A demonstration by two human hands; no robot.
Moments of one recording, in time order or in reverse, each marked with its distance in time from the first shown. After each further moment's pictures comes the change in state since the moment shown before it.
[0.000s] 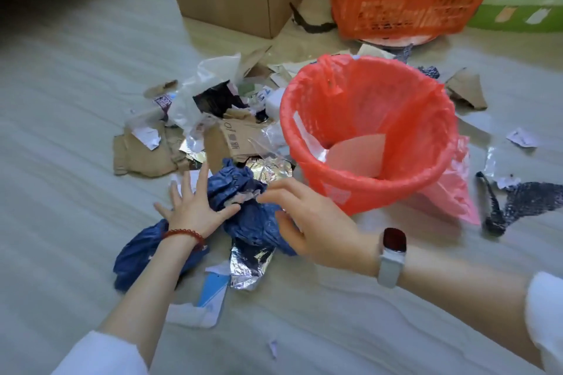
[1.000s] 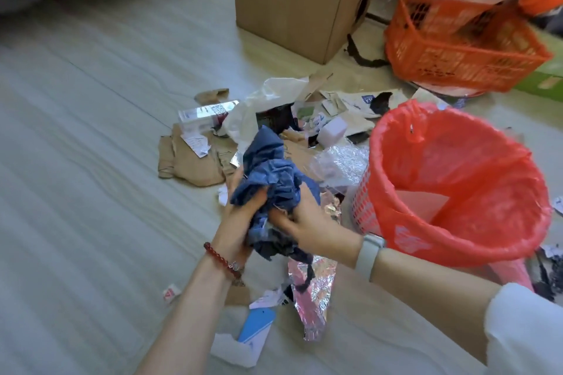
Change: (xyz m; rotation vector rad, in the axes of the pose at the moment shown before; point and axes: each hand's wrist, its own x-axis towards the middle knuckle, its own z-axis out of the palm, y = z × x) left_hand 0.007 -0.026 -0.047 -1.820 -0.311 0.028; right_hand 0.126 -0.015 0.088 0.289 -0.117 0.346
